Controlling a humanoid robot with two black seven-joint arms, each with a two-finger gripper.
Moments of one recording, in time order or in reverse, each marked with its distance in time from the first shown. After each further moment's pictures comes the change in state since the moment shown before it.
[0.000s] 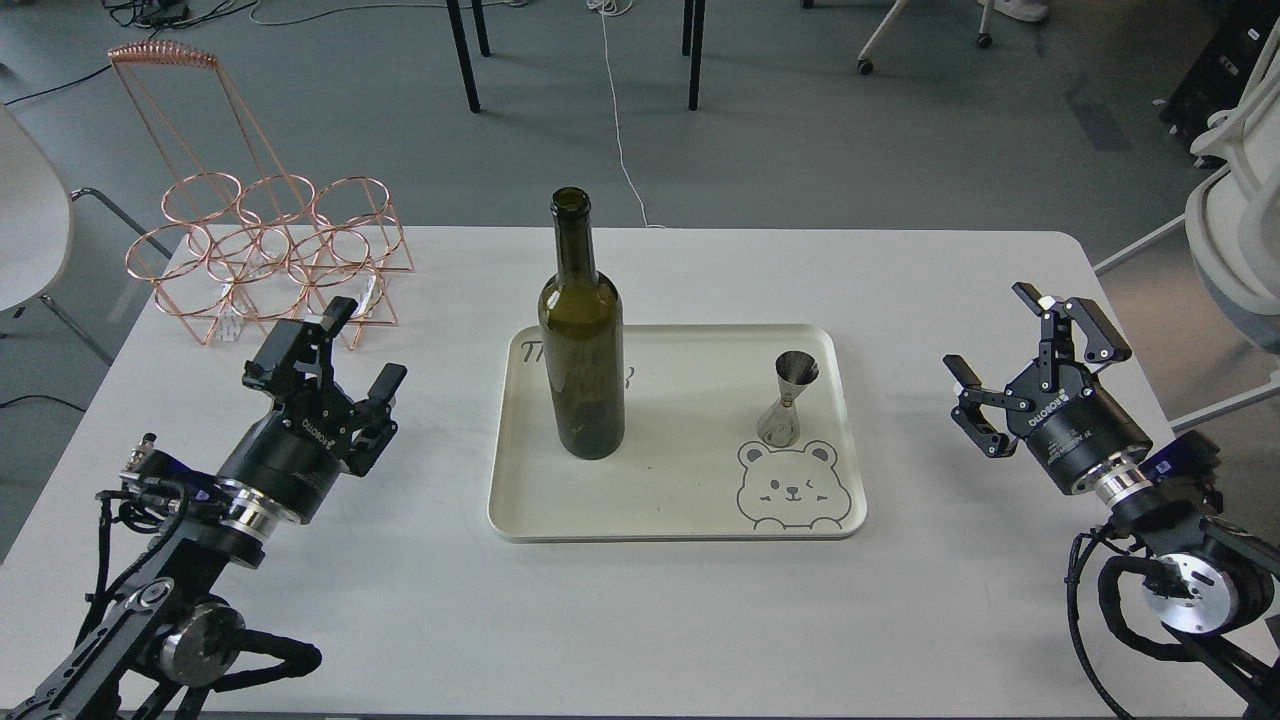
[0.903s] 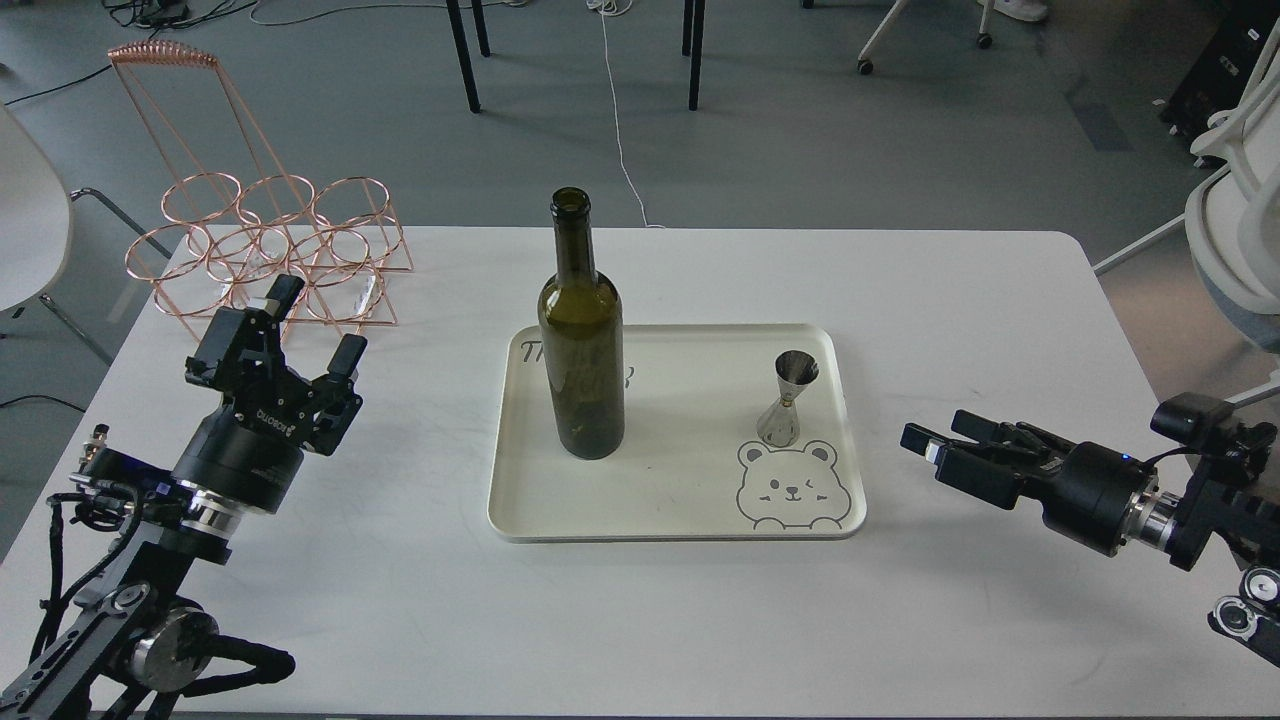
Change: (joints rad) left arm 0.000 0.071 -0.001 -0.005 -0.006 -0.056 -0.187; right arm 0.072 -0.214 -0.161 0.160 -1.534 -0.471 0.000
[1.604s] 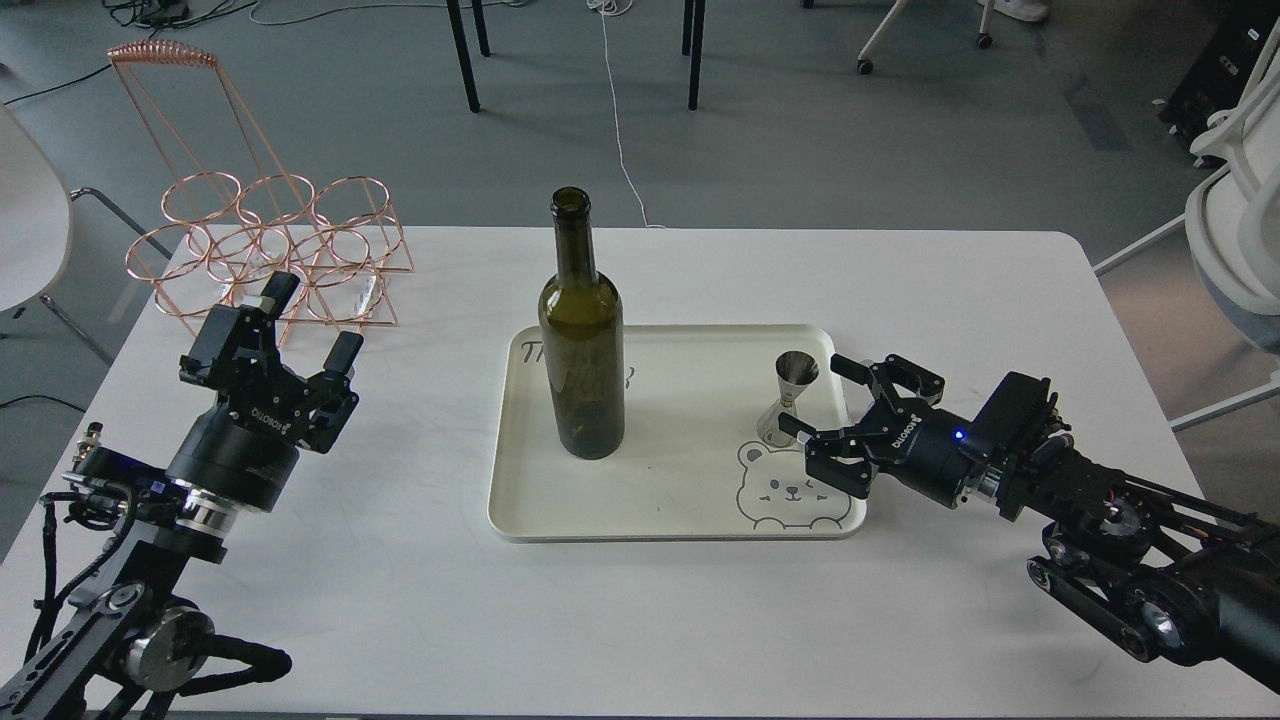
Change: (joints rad) left arm 0.003 0.006 -0.009 -0.010 0.000 0.000 0.000; right arm 0.200 0.450 -0.096 -0.482 -0.417 -0.323 0.000
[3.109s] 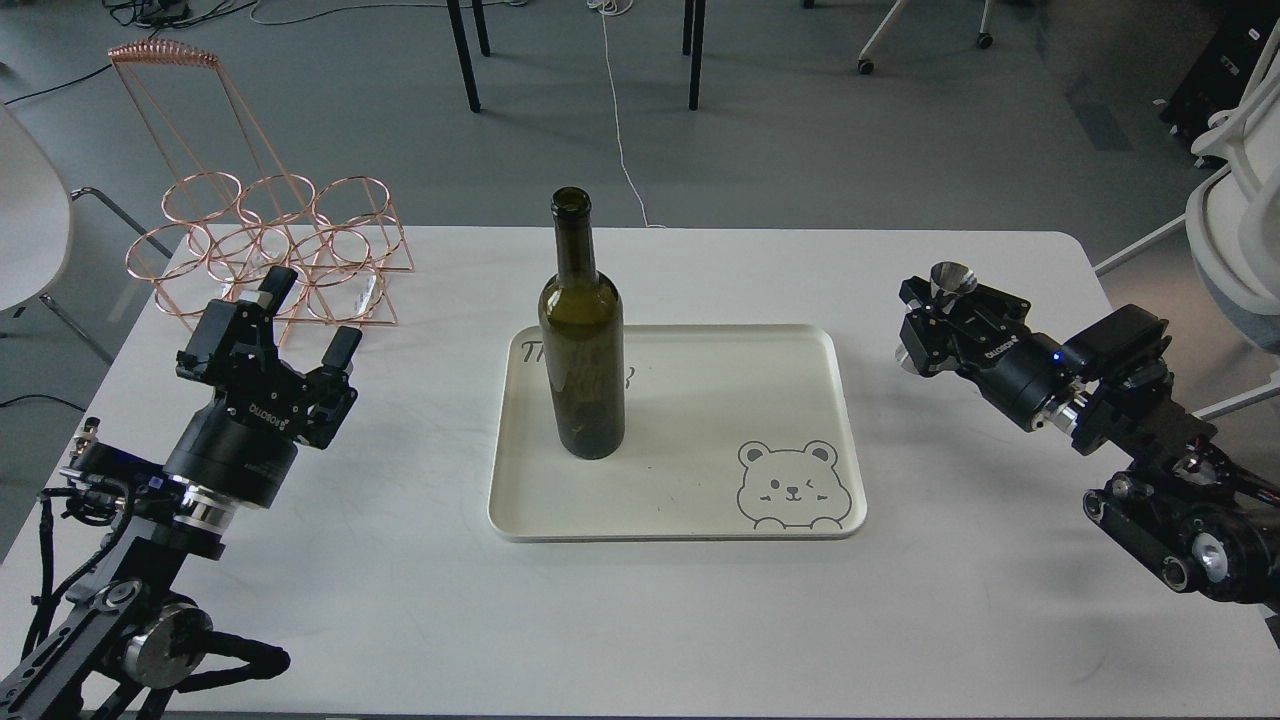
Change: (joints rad) left arm -0.003 0.004 0.001 -0.009 -0.002 0.000 0.000; right arm 0.043 -0.123 0.084 -0.106 0.297 -0.002 0.000
